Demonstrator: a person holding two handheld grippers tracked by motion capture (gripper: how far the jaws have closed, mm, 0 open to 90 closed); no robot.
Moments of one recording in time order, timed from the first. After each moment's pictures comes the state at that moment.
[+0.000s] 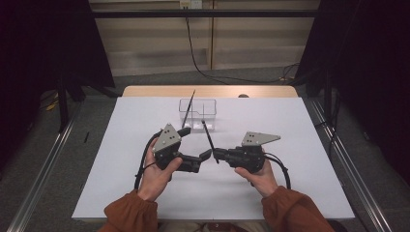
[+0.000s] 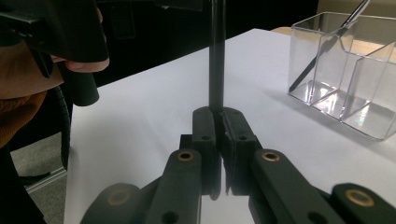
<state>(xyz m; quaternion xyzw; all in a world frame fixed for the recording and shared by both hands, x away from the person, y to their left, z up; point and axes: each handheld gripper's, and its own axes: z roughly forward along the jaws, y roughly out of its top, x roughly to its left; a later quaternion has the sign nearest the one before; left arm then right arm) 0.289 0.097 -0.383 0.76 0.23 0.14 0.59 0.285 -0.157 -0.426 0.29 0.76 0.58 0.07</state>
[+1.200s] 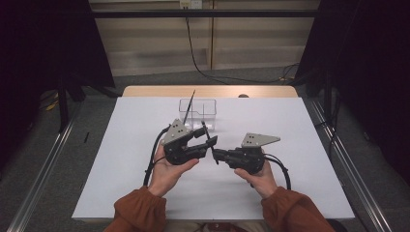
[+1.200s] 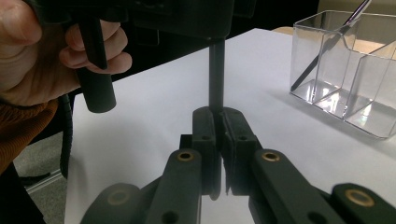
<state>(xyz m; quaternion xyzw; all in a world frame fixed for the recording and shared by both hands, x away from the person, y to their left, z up) 0.303 0.079 -0.385 0.74 0.27 0.12 0.60 0.283 -0.156 -0.429 0.29 0.76 0.58 0.07</state>
